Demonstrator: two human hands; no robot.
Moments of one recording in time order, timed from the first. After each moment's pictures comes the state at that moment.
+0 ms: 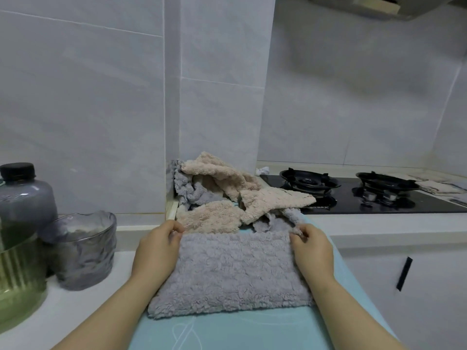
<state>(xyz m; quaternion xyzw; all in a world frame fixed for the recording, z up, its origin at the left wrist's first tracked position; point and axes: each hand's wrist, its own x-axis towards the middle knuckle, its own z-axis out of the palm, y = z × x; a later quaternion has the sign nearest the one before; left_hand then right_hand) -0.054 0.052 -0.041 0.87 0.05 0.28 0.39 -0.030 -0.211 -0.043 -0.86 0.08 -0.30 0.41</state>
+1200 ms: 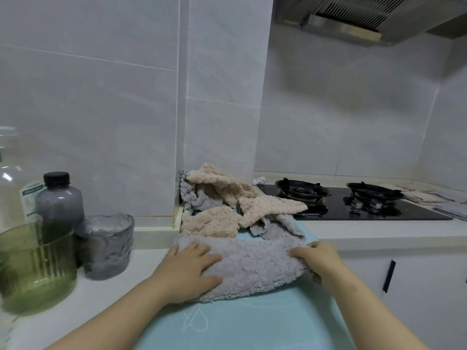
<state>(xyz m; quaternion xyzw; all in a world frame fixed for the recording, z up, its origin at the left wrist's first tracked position) -0.101 0.034 -0.031 0.98 -0.17 0.01 0.05 -0.092 -0.228 -0.005 -0.82 0.14 -0.06 0.56</state>
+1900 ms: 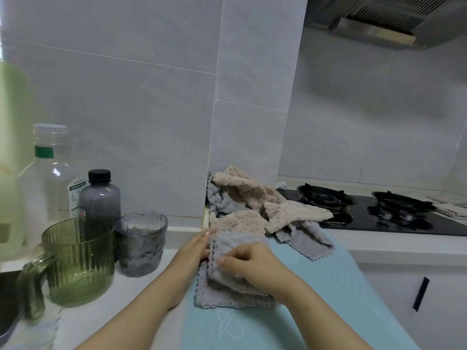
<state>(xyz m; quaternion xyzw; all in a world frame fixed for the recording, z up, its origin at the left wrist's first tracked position) -0.096 0.072 -0.039 0.69 -0.03 0.04 0.72 -0.119 -0.083 0.006 -0.84 -0.19 0.08 0.50</state>
